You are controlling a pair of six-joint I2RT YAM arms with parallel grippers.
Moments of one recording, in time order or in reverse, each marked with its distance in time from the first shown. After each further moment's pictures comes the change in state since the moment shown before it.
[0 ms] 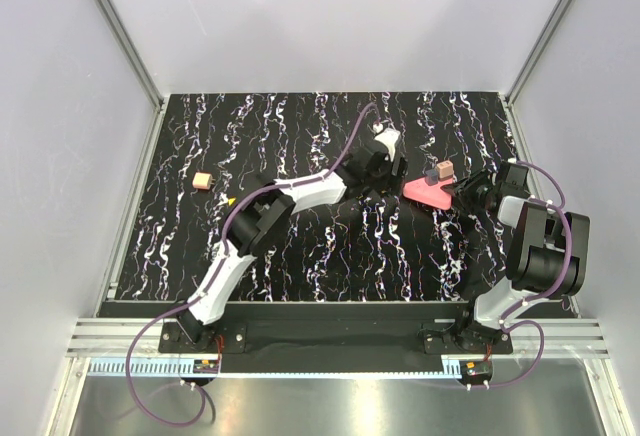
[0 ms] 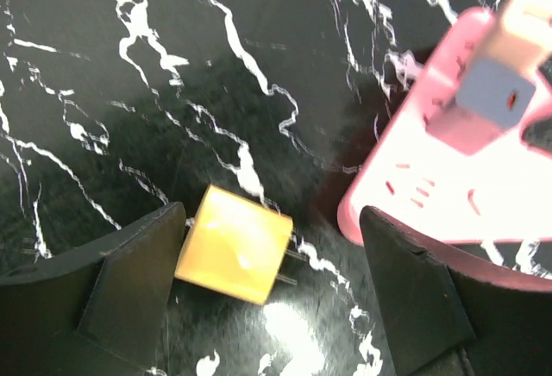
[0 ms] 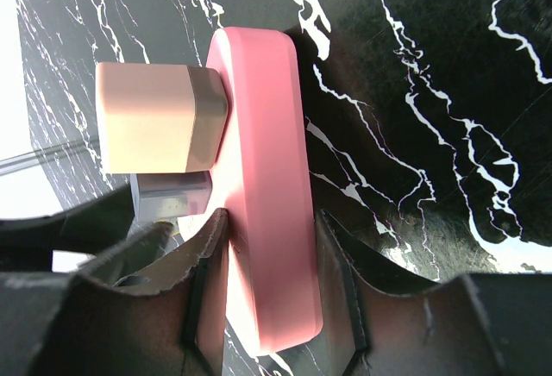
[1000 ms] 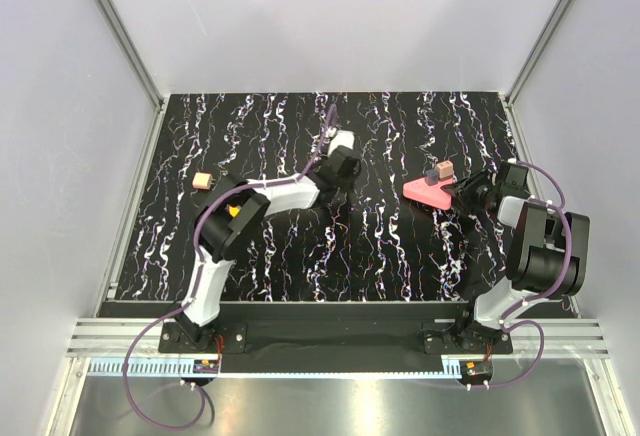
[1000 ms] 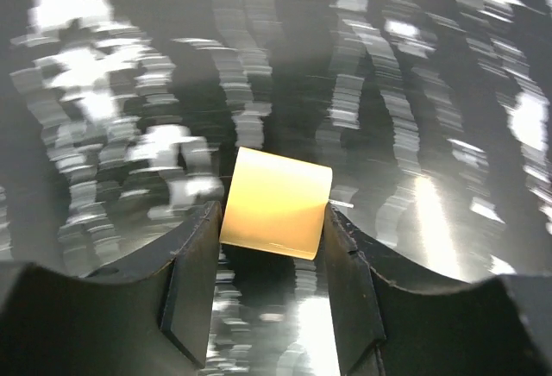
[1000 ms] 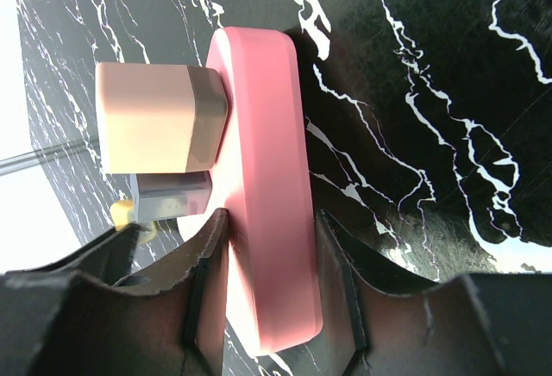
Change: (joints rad) left arm 0.056 -0.218 -0.336 -0.032 -0.344 -0.055; right arm 0.000 0.000 -0.002 0.004 0.000 0.000
